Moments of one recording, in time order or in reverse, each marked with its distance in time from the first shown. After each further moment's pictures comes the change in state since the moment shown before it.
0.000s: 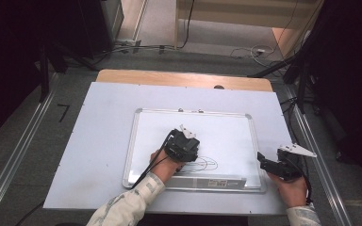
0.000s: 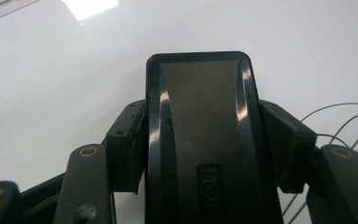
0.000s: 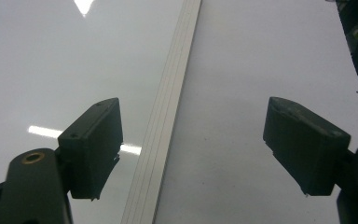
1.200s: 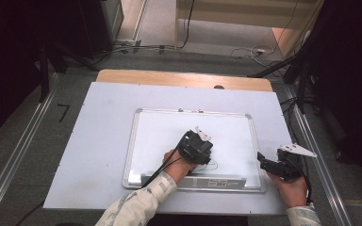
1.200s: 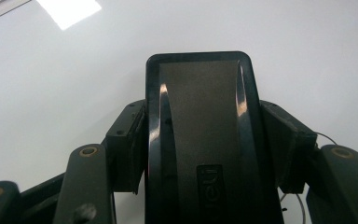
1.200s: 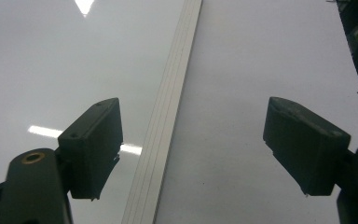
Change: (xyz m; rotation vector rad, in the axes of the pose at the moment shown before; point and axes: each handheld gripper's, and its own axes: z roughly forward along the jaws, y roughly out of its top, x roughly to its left) left arm -0.033 0.017 0.016 0.003 -0.048 0.064; right arm 0.000 0.000 0.000 0.000 0.002 -0.001
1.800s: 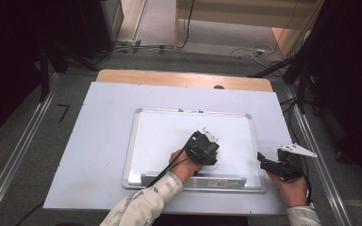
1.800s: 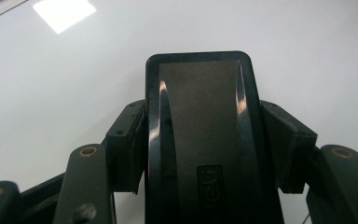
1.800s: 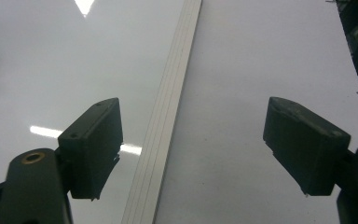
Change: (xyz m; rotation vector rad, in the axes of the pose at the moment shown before) left arm -0.015 0.009 0.008 0.005 -0.017 0.029; right arm 0.000 0.000 0.000 0.000 0.002 0.002
